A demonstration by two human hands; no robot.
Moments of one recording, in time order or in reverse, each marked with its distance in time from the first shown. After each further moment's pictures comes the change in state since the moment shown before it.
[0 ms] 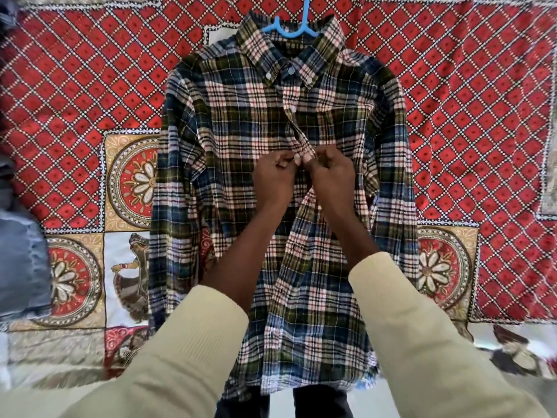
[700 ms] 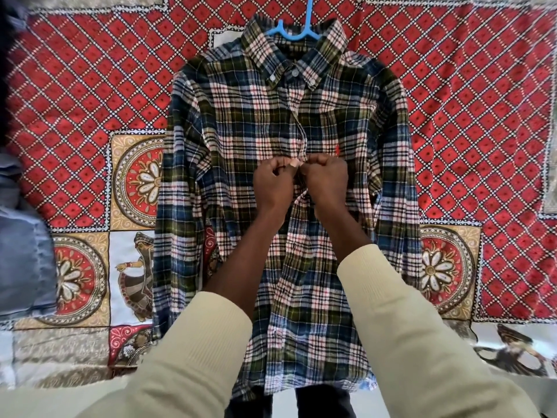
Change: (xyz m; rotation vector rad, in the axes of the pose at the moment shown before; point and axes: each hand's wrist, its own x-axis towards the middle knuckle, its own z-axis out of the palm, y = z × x) left_hand -0.011 0.000 -0.007 -0.157 0.010 -0.105; right_hand -0.003 -0.009 0.015 0.094 0.040 0.226
